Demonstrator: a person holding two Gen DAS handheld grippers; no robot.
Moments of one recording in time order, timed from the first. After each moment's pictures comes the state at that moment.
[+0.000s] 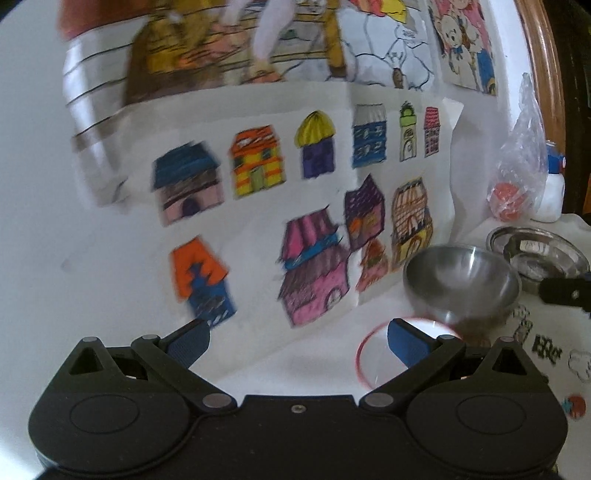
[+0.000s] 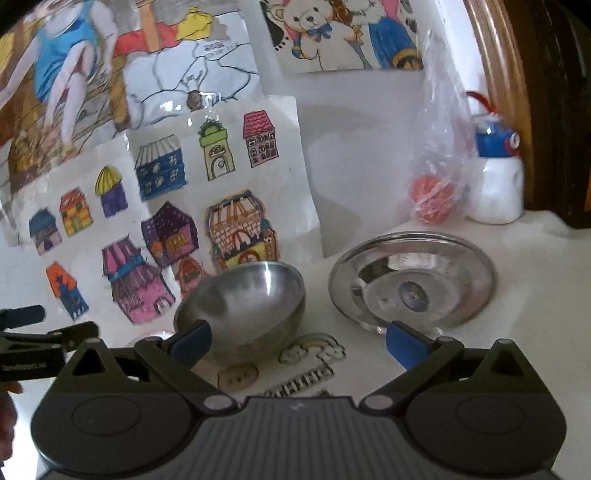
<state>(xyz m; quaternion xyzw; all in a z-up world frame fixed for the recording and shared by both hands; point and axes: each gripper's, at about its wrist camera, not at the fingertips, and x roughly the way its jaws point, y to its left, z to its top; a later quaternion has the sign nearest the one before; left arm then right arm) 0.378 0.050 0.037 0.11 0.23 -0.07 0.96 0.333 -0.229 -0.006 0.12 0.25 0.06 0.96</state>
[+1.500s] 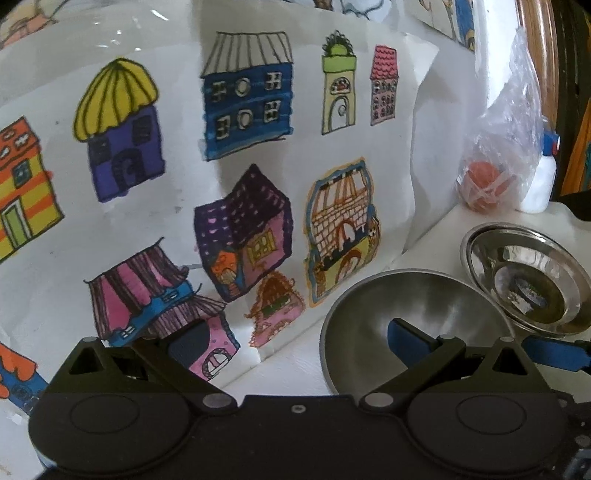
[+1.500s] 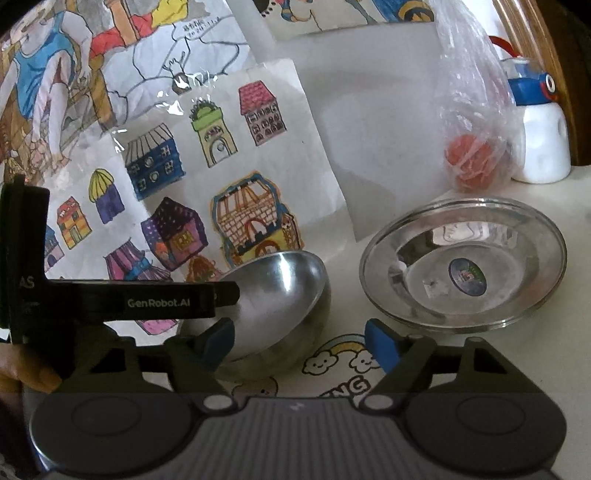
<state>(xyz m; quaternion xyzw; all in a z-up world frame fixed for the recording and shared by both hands) 0.479 -0.036 0.015 0.11 0.31 -0.14 0.94 0.372 -0.238 -0.042 0.18 0.26 0.12 0.94</state>
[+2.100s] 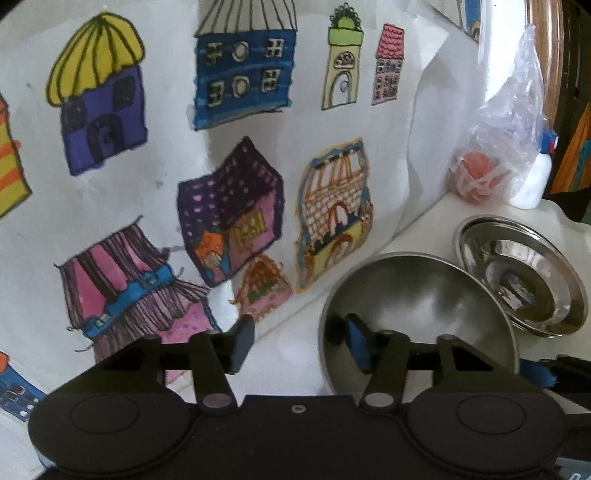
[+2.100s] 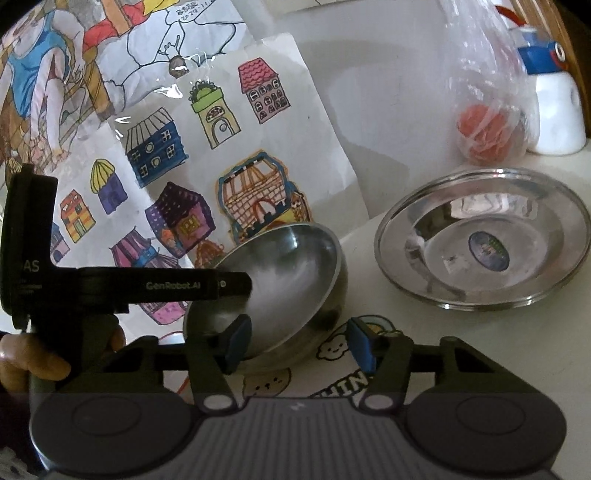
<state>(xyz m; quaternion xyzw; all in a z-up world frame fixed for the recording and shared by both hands) 0.489 -0.034 0.011 0.08 0.35 -0.16 0.92 0.380 -0.237 -0.046 0.20 0.28 0.15 0.93</state>
